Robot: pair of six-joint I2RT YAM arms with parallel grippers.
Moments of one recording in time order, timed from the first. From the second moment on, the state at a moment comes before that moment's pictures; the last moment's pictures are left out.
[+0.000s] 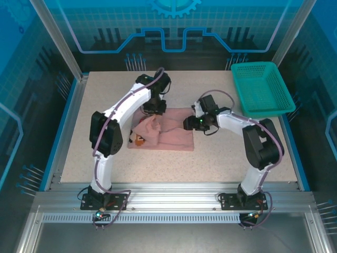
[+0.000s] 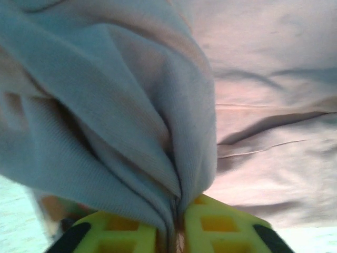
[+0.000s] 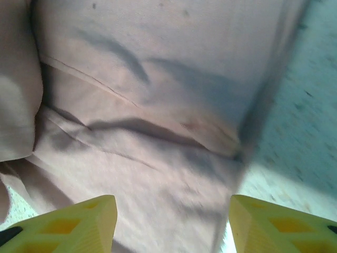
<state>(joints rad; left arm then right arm) -0.49 2.12 2.00 -1.26 0.01 -0.43 0.37 1.75 1.08 -0.40 -0.36 0.35</state>
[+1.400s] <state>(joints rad) -0.46 1.71 1.09 -0.39 0.52 -0.60 0.42 2.02 1.44 -0.40 -0.24 0.40</state>
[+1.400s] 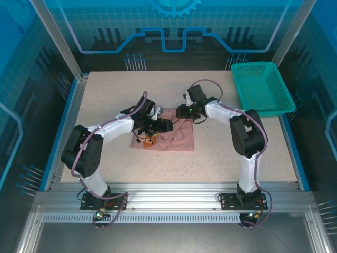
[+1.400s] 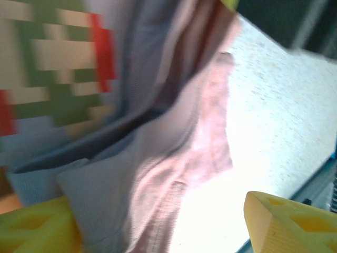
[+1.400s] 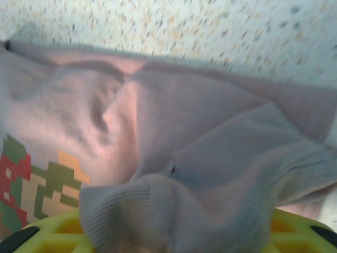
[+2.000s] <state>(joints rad) -0.70 1.85 1.29 -0.26 0.60 -0.59 0.24 2.00 1.50 -0.57 -0.33 0.27</state>
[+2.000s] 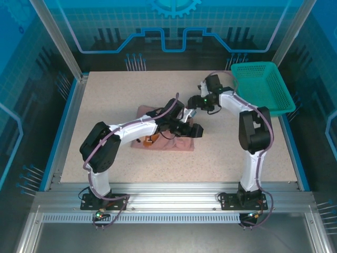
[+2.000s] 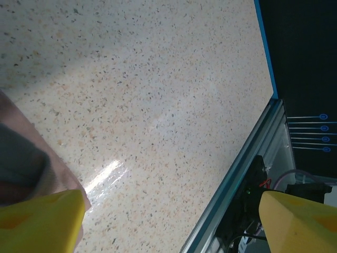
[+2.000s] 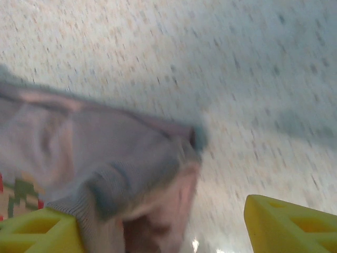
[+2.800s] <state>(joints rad) -0.36 1.49 0.92 -0.31 0.43 -0.58 0.41 1.69 0.96 -0.40 -0.45 0.38</state>
